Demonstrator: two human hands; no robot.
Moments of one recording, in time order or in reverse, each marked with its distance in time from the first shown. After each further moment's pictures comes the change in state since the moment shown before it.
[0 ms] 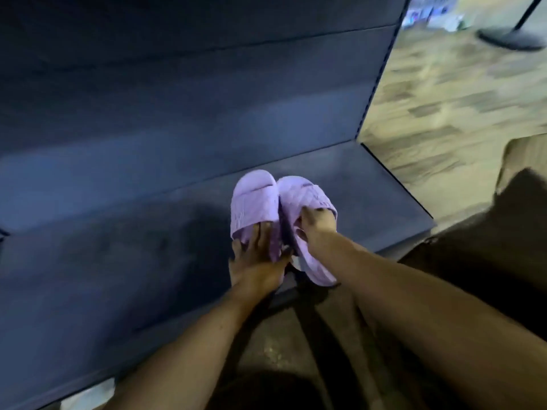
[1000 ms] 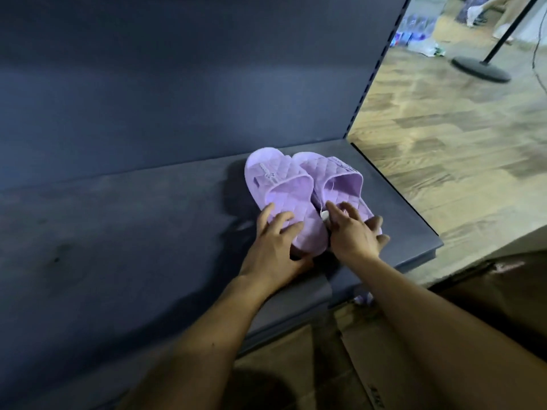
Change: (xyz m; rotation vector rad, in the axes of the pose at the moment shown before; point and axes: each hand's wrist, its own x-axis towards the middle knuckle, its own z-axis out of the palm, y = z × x) left_hand 0.103 0.042 0.074 -0.118 0.198 0.617; right_hand 0.124 0.115 -0.029 -0.557 0.231 -0.041
